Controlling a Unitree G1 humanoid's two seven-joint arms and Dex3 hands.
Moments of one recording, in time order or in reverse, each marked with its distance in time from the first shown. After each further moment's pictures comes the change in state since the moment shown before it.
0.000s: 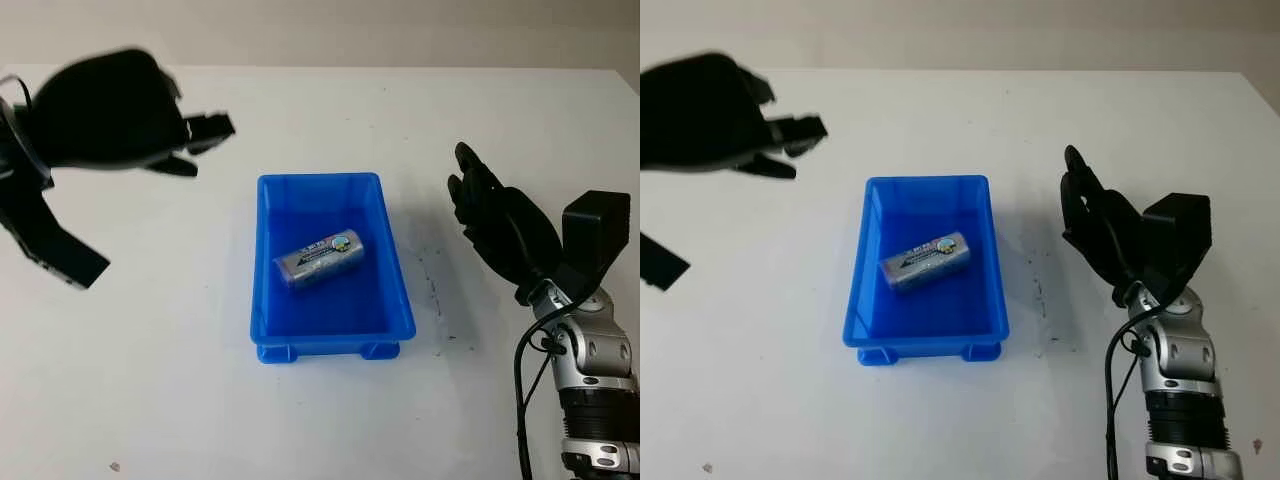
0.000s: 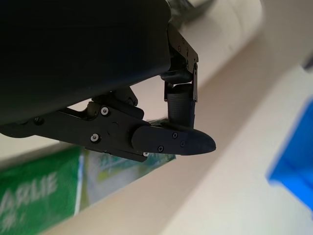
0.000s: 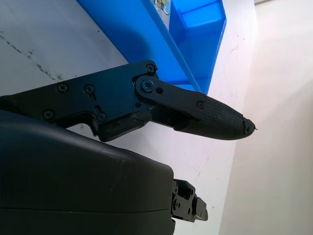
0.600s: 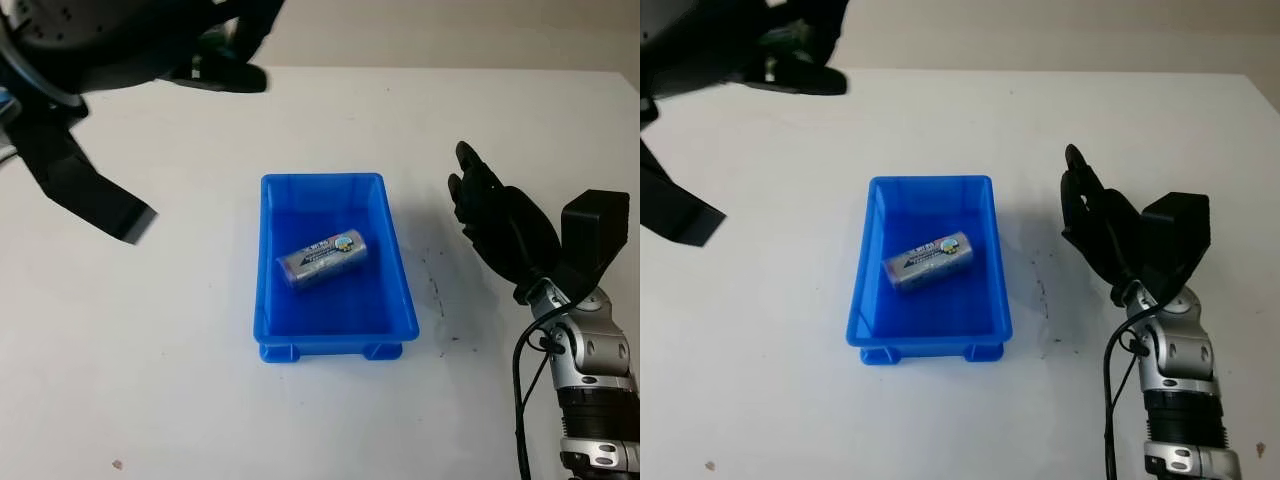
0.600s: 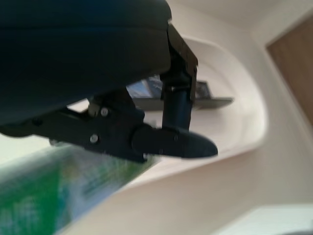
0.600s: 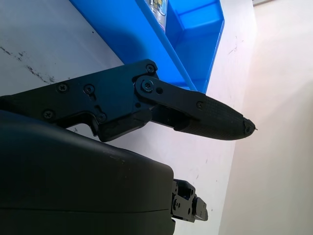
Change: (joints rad) left arm -0.042 -0.231 0.134 -0.105 -0.684 -0.035 -0.394; right arm -0.003 0.005 0.005 0.001 0.003 0.000 -0.018
